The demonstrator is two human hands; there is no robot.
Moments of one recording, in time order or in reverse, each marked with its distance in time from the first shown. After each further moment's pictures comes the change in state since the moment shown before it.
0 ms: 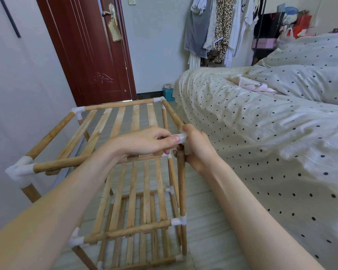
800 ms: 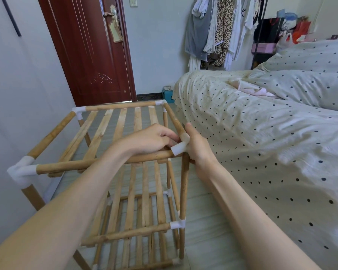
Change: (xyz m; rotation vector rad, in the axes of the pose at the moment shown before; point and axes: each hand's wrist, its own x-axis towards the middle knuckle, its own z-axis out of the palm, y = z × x) left_hand 0.015 0.004 0.003 -0.086 0.069 -0.005; right_hand 0.001 0.004 -0.010 -0.257 0.082 -0.018
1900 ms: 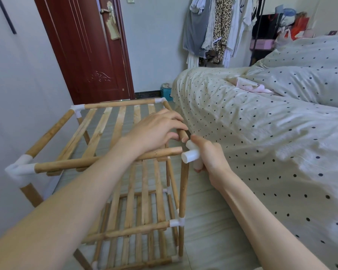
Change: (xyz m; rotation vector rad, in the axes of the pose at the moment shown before) left_hand 0.020 -0.004 0.005 0.655 0.295 0.350; right_hand -0.018 0.010 -0.023 -0.071 0.102 -0.073
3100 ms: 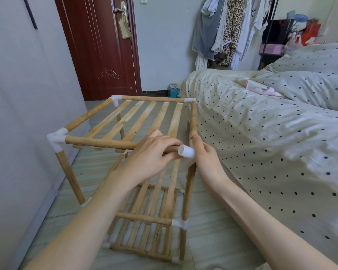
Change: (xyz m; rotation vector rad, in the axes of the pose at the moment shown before) left_hand -0.084 0.023 0.008 -0.299 0.095 -0.231; right_hand -0.035 0.010 0.031 -0.017 -0.086 -0.218
